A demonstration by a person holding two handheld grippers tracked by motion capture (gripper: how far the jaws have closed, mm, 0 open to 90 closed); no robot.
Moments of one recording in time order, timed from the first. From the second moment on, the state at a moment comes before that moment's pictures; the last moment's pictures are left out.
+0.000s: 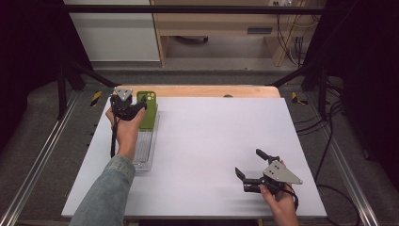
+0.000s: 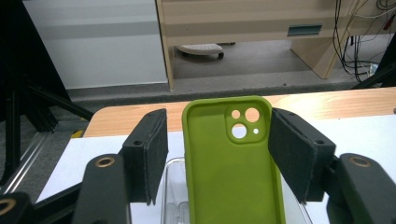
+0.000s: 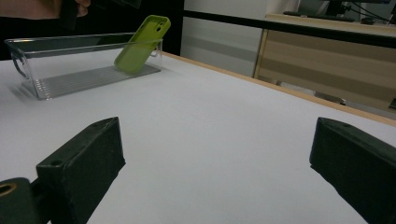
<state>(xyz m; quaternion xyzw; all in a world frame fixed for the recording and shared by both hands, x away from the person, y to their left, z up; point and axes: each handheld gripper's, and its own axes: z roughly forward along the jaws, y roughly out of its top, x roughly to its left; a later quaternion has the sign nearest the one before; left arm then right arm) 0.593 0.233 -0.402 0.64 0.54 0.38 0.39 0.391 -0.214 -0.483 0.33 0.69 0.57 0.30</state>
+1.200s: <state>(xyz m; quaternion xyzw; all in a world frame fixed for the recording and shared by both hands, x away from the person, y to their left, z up) 0.571 0.212 -0.399 0.67 0.51 0.33 0.43 0.393 -0.213 -0.485 0.35 0.70 0.56 0.30</state>
